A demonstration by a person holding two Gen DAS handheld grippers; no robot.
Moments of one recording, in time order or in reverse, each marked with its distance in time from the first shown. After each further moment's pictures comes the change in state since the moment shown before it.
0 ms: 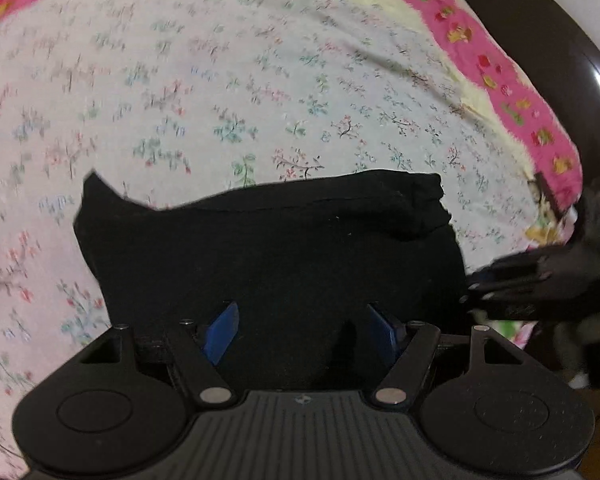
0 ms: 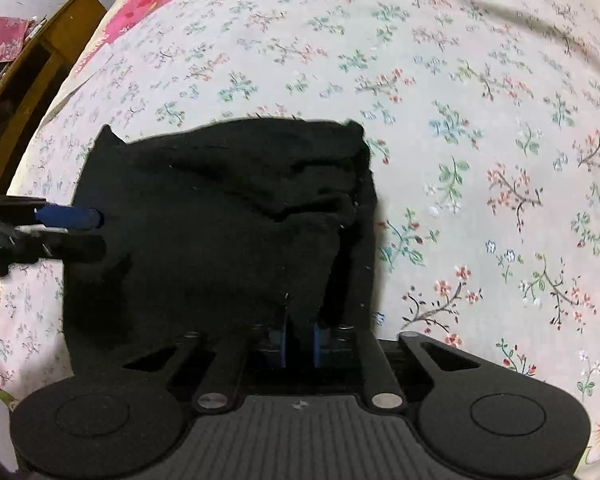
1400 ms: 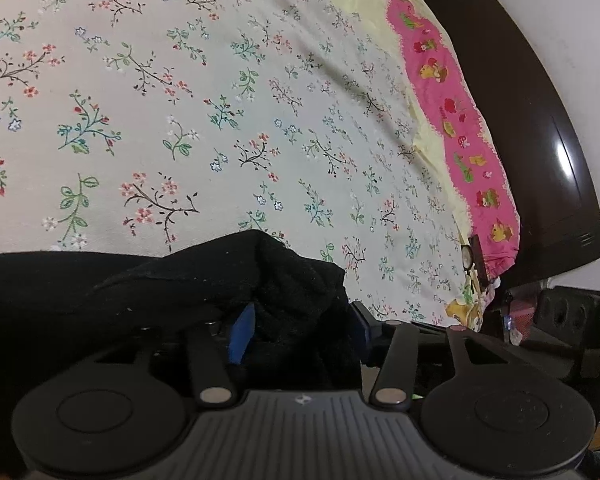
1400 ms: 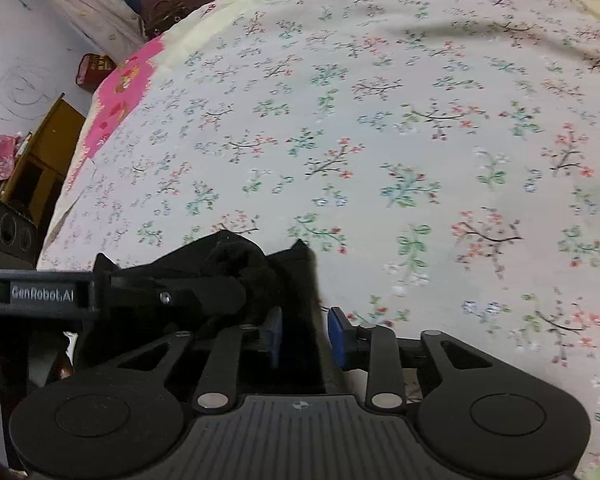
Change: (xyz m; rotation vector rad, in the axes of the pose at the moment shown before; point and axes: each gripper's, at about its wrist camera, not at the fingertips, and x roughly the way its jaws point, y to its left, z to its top) left arm 0.095 -0.027 0.062 -0.249 0.027 -0.313; right arm -0.011 -0.052 0.012 0.230 -0.195 0.082
